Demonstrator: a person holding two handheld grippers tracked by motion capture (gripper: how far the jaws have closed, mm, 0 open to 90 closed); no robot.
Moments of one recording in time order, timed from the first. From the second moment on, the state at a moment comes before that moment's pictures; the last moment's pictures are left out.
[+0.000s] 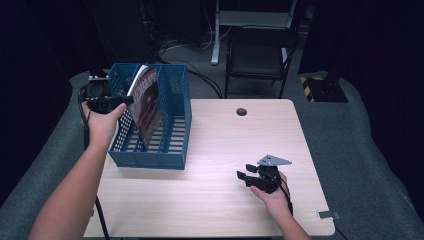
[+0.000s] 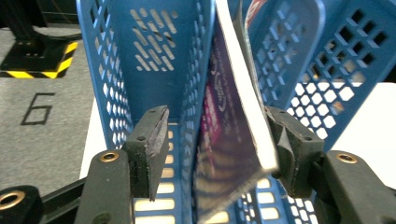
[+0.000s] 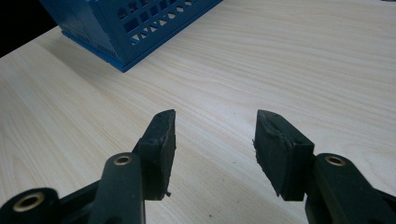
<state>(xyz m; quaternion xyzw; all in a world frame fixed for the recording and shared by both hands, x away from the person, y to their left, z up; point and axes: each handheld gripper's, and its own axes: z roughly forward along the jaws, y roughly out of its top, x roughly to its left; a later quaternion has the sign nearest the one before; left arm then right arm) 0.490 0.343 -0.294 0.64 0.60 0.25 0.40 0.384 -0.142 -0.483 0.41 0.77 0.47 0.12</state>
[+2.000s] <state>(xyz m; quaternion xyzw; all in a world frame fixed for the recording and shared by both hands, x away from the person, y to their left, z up) 0.408 0.279 -0.306 0.74 0.47 0.16 0.45 0.382 -0.145 -0.483 0.42 0.77 0.47 0.13</state>
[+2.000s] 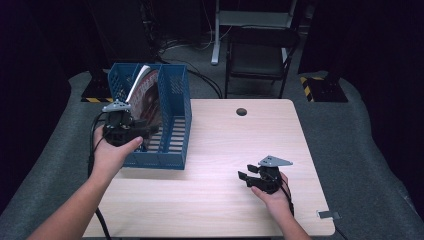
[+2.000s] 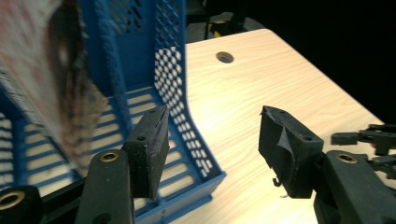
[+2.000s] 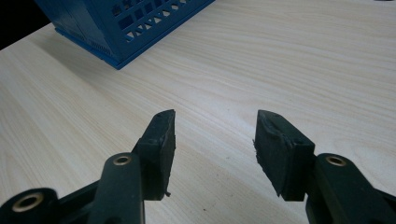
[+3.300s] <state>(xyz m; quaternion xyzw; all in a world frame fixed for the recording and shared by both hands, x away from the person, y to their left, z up) 0.359 0.236 -0.443 0.79 0.40 0.10 0.45 0.381 -0.147 -0.482 0.42 0.77 0.47 0.13</state>
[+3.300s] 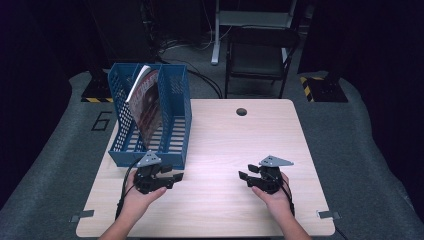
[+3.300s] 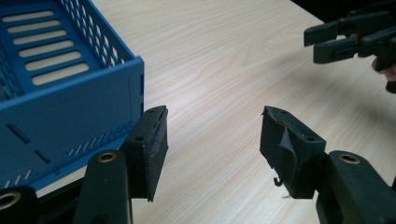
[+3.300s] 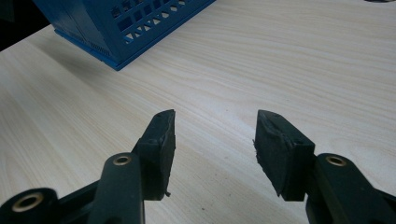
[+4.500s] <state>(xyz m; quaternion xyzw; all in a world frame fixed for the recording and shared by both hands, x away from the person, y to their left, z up) 0.366 0.202 -0.509 0.84 0.37 0.07 0.39 0.380 -0.149 -0.487 0.42 0.77 0.46 0.13</state>
